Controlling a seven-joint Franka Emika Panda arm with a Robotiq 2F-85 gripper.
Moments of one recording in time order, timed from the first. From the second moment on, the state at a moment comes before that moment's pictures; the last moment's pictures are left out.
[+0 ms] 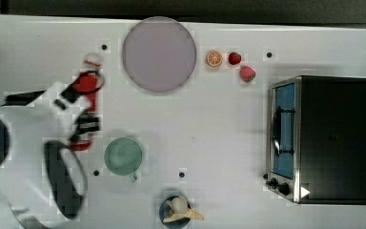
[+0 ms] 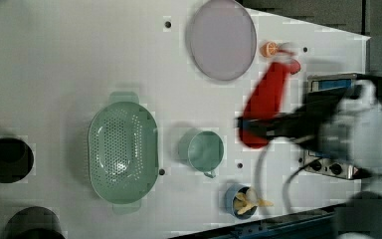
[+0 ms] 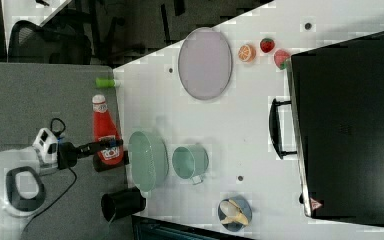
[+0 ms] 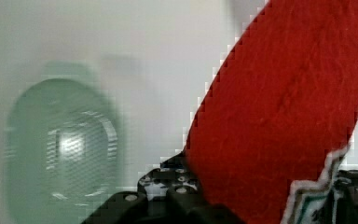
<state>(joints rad) -0.04 -0.03 0.53 -2.09 0.04 0.58 -0.46</state>
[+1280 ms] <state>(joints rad) 0.10 0.50 0.68 -2.15 -0.13 1.02 -0.02</state>
